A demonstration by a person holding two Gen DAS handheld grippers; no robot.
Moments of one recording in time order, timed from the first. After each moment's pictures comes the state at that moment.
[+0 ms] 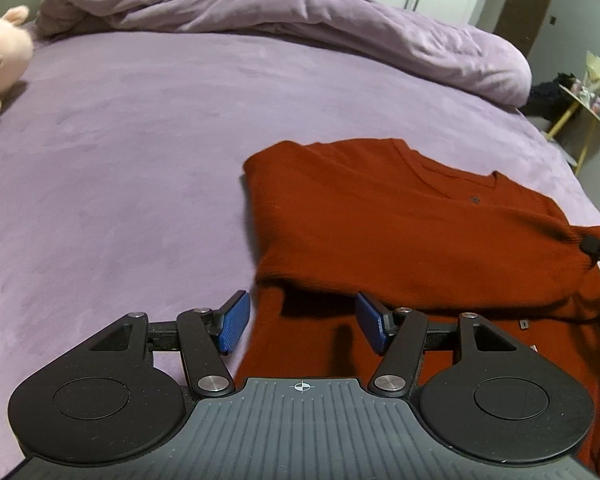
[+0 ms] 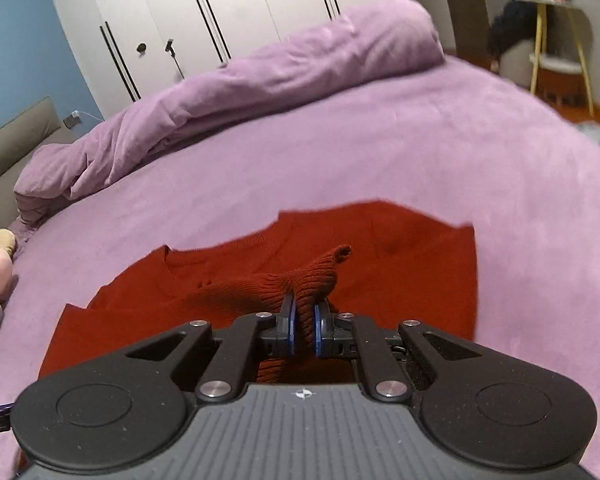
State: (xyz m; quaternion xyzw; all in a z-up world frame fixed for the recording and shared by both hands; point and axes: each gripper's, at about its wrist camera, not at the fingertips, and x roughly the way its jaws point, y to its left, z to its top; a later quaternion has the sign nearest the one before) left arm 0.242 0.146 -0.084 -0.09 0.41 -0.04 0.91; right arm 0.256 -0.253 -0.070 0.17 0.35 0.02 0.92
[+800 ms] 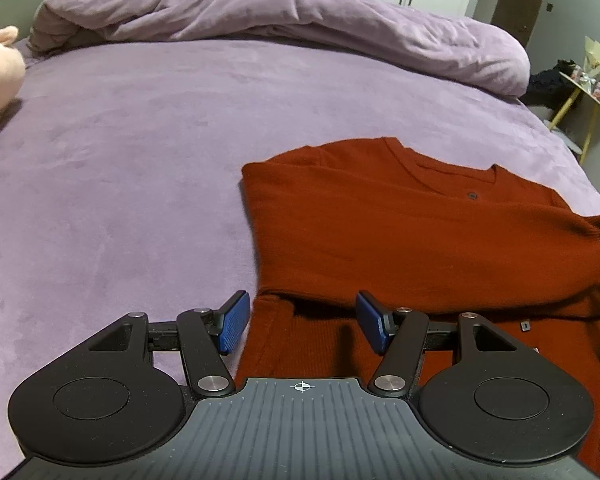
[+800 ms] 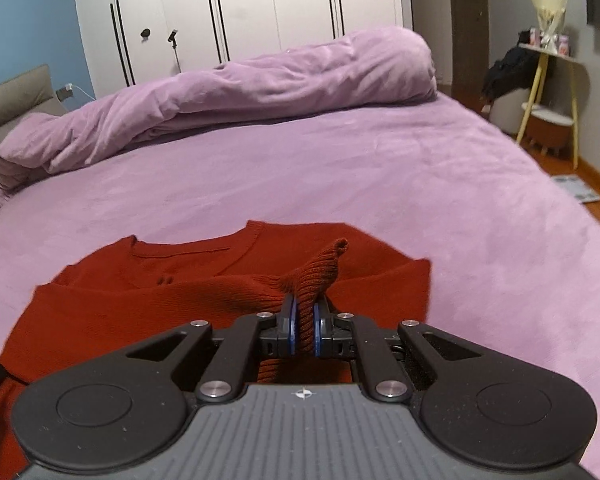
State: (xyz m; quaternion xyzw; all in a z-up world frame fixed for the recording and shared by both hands) left arm 0.247 0.130 -0.080 -0.07 0.41 -0.03 0.91; right arm 0.248 -0.256 -0.058 0.06 0.33 -0.01 0.94
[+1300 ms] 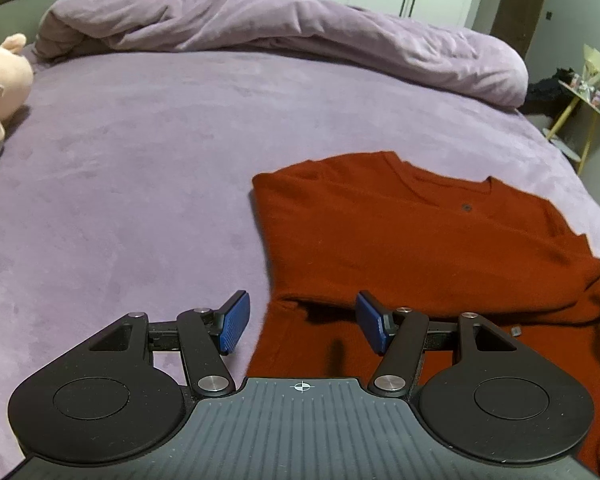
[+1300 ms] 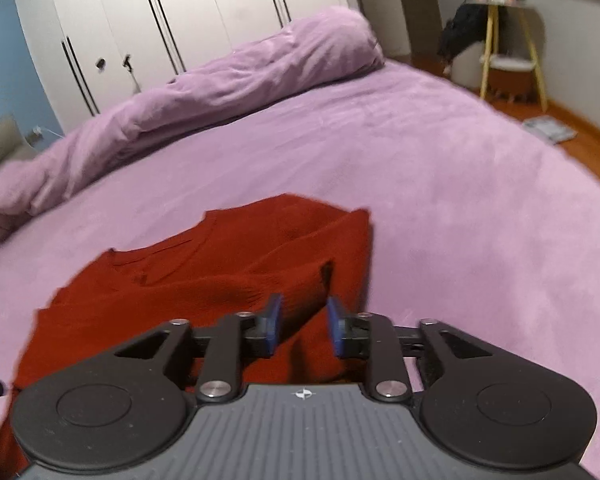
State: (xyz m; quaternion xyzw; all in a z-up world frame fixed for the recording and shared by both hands) left arm 0.238 0.134 -0.066 -0.08 0.40 -0.03 0.91; right arm 0.209 -0.300 -0.076 0.17 0.34 -0.04 0.93
